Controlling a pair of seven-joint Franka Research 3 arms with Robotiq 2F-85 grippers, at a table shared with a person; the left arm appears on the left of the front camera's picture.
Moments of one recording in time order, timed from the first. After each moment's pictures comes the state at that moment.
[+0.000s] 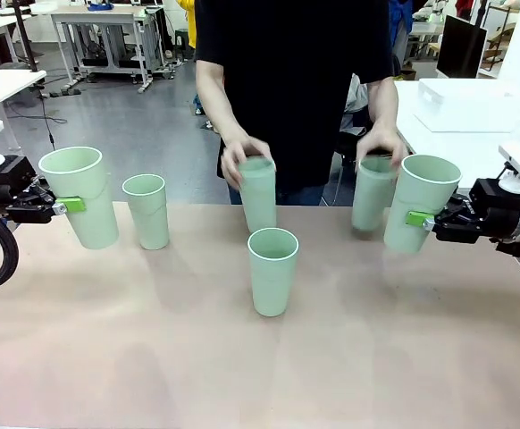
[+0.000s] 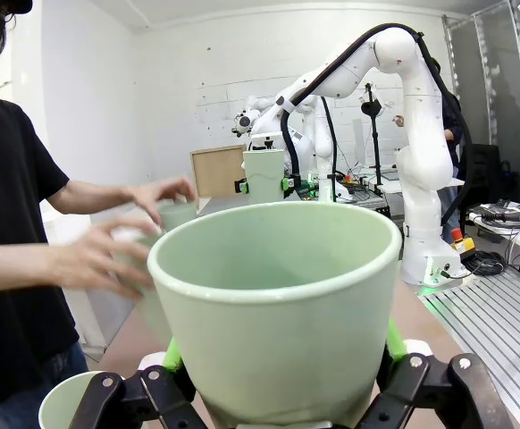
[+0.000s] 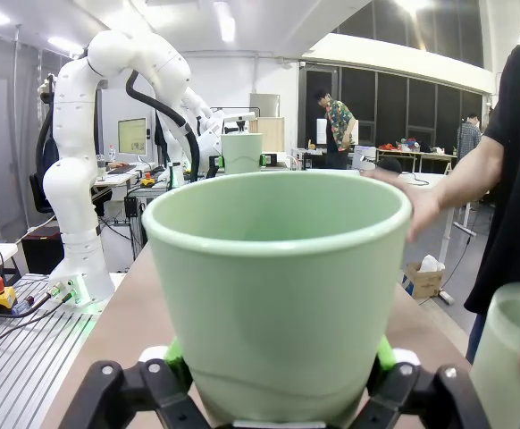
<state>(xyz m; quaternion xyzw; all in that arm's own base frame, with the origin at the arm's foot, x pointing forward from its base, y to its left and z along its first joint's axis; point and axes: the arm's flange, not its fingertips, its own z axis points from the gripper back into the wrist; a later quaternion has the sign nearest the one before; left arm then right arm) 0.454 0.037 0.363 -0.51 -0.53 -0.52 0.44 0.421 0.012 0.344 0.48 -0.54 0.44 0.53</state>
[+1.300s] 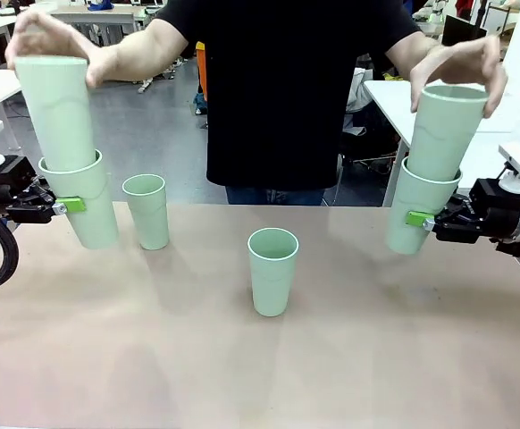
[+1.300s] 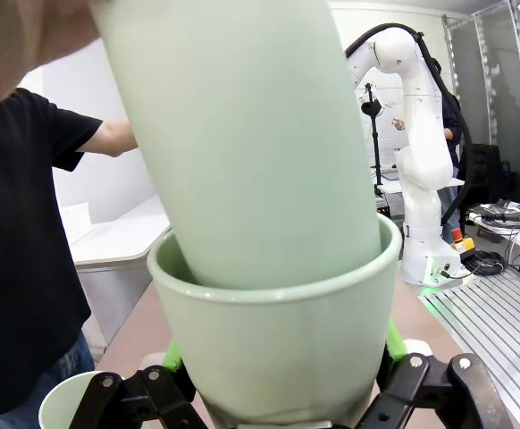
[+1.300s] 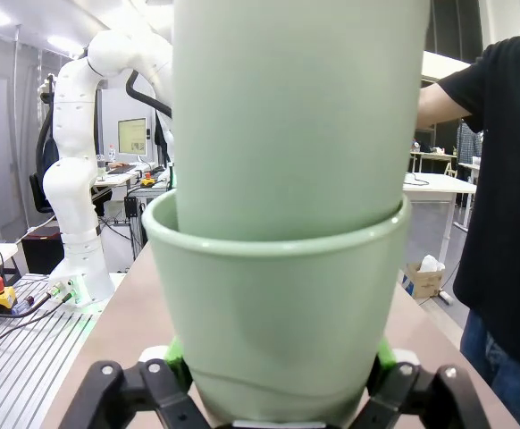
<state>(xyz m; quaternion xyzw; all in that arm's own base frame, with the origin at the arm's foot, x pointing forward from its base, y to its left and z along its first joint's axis) 0.454 0.037 0.363 -0.51 -0.53 -0.52 0.44 0.421 0.012 0.344 0.48 -0.54 0.44 0.53</state>
